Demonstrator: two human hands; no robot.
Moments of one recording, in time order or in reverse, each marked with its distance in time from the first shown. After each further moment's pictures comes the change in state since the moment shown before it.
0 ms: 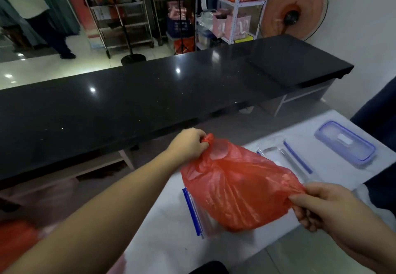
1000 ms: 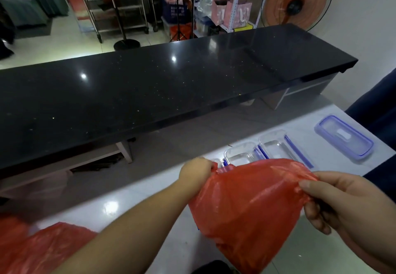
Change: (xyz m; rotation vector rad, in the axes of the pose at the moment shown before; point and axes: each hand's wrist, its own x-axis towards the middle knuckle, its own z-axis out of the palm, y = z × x) left_hand -0.017 -0.029 0.103 0.151 -0.240 -0.019; right_hand -0.028 -0.042 0.036 0.052 0.002 -0.040
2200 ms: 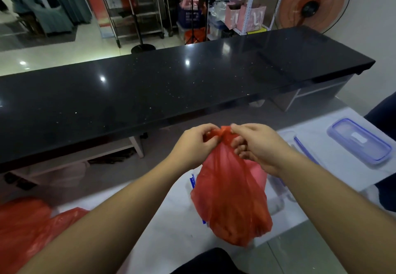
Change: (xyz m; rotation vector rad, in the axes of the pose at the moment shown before) left_hand -0.051 0.007 -0.083 -0.518 0.416 0.105; right_hand 0.145 0.008 0.061 -0.065 -0.106 -0.068
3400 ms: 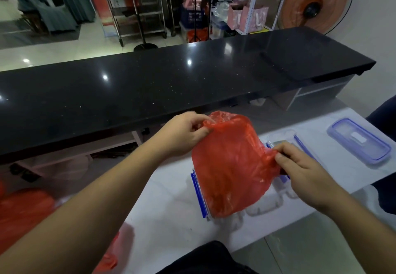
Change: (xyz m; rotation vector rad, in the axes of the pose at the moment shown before) left_hand -0.020 0.020 -0.058 0.124 -0.106 0.069; right_hand -0.077 0.046 -0.061 -0.392 0.027 -0.285
